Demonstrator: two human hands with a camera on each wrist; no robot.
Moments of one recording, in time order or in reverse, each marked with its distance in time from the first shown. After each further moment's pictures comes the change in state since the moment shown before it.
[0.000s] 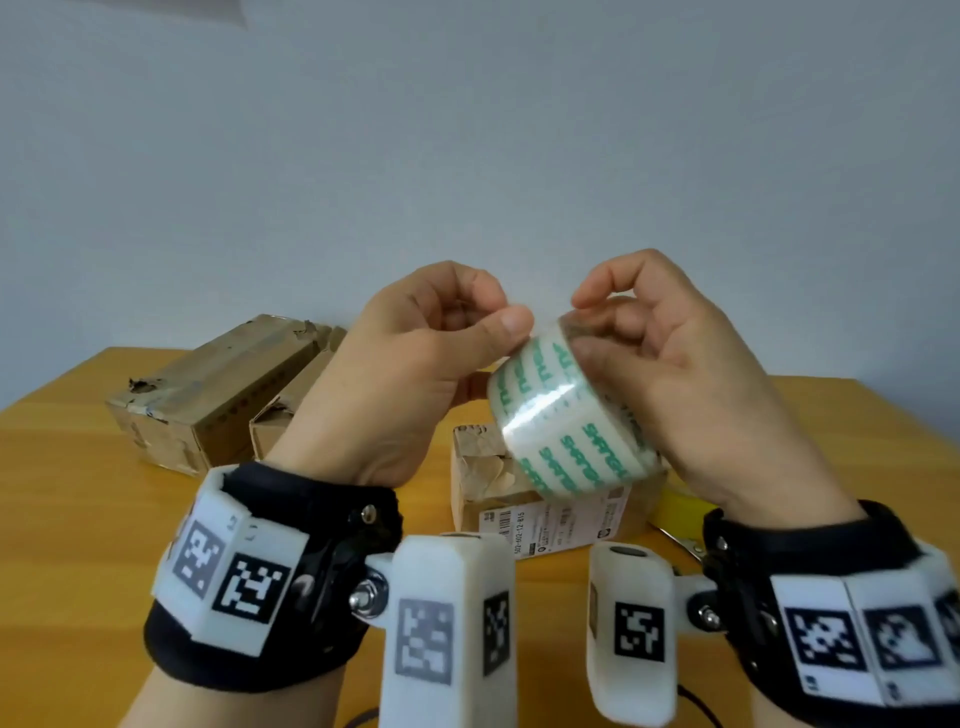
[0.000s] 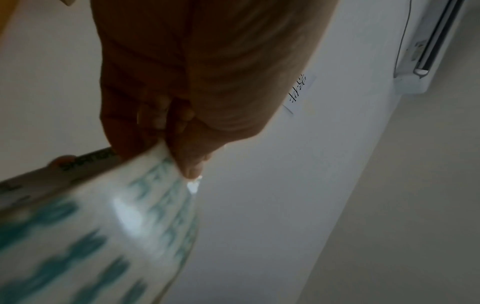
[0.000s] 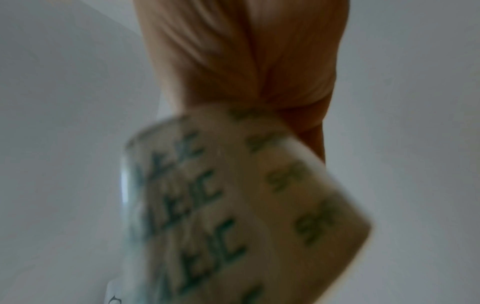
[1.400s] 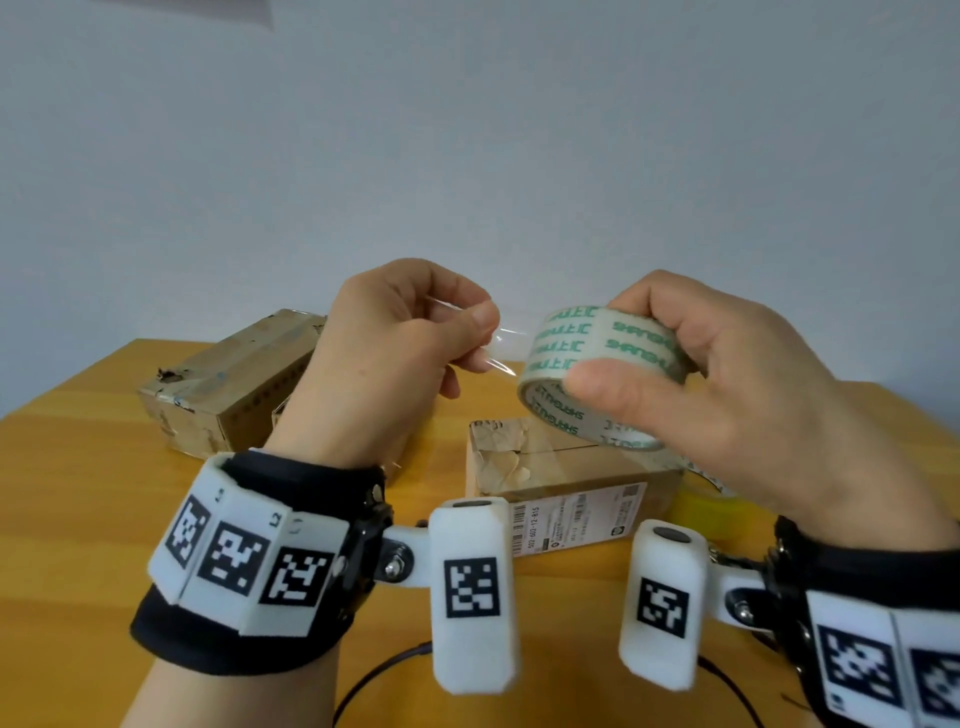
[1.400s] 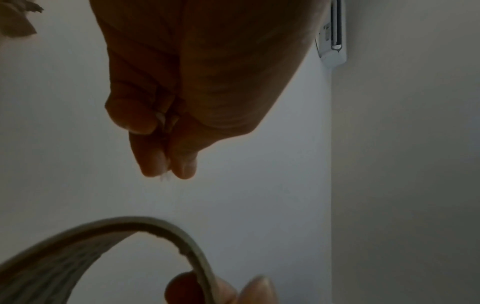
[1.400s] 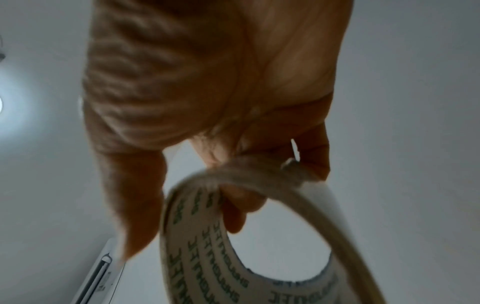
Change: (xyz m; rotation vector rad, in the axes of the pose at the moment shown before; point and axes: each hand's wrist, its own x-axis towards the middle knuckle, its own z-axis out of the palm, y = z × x) left_hand -0.001 0.003 -0.021 0.416 0.196 0.098; right_hand -0.018 -0.033 -0.009 -0.410 -0.070 -0.027
